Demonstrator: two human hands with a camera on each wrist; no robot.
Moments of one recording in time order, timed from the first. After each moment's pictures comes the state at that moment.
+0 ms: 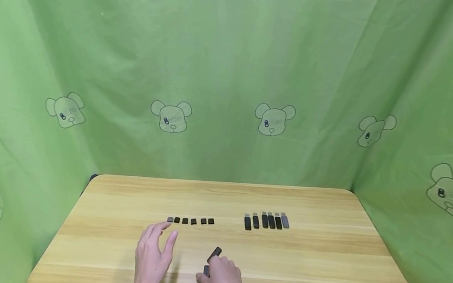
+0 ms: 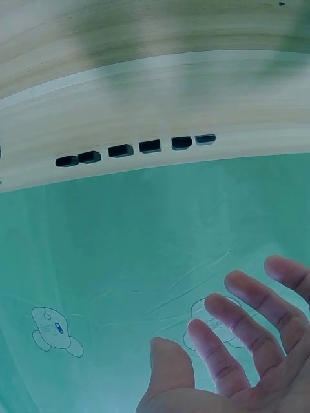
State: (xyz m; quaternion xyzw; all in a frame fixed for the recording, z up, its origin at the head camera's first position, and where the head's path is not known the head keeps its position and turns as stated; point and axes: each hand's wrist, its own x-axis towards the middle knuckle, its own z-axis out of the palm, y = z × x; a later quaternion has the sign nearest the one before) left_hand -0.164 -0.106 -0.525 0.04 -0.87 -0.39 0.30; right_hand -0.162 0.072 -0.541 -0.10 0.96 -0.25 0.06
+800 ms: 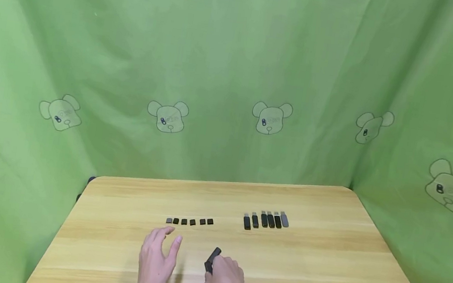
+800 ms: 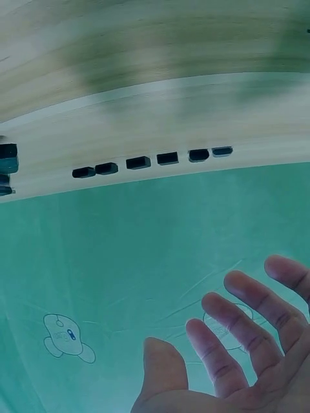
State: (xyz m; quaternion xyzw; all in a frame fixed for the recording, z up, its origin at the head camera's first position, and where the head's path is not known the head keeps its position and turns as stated) left_hand -0.163 -0.098 -0.533 0.03 -0.87 -0.39 0.28; right_hand -0.164 0.078 -0.536 -0.07 0.95 -0.27 0.10
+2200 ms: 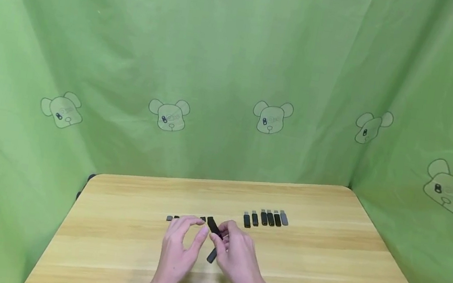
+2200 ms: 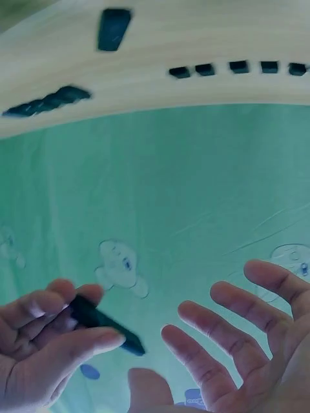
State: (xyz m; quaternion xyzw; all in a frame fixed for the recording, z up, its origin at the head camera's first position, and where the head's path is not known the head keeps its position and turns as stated) left_hand -0.163 -0.061 -0.486 -0.11 -0.83 -0.46 0.31; right_hand -0.160 0.088 -0.450 -0.13 0.90 -0.40 -0.14
